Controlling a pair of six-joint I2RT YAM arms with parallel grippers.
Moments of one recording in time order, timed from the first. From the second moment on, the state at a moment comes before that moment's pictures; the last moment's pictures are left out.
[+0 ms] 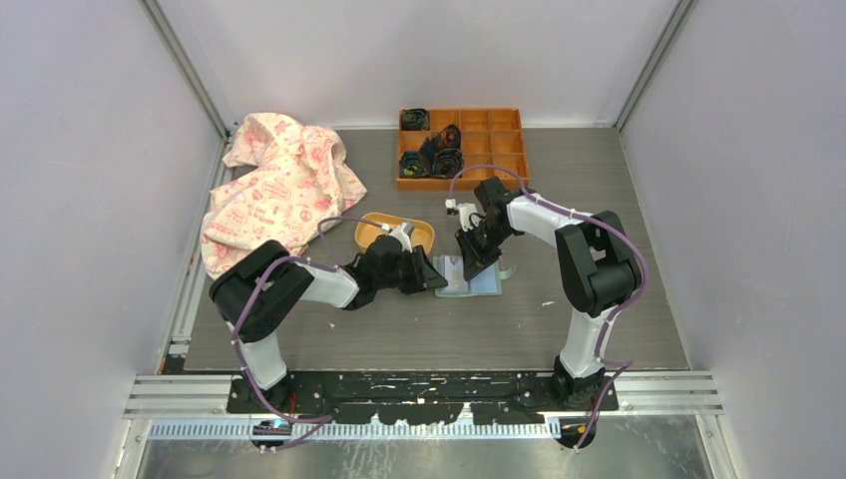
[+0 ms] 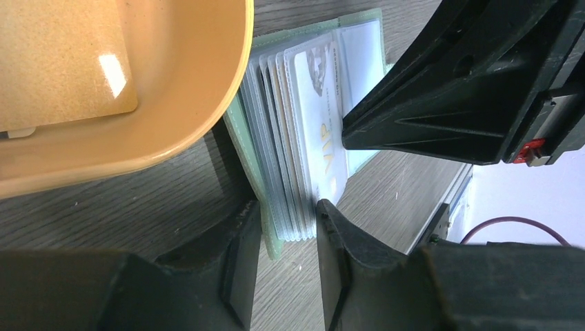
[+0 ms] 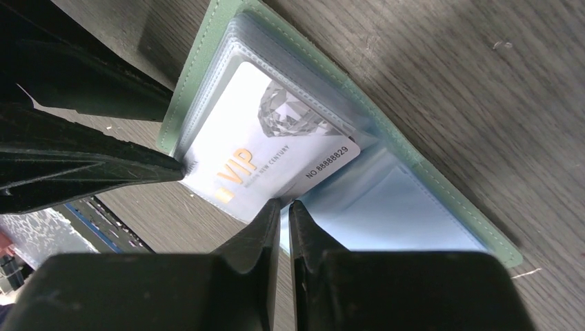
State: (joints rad) left arm -0.78 1.79 0.68 0.57 0.25 -0.95; right arm 0.39 1.86 1.20 -0.73 -0.50 -0.18
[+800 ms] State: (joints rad) left arm -0.79 1.73 0.65 0.59 0.25 -0.97; right arm 0.39 1.87 1.20 -0.76 -0.57 -0.18
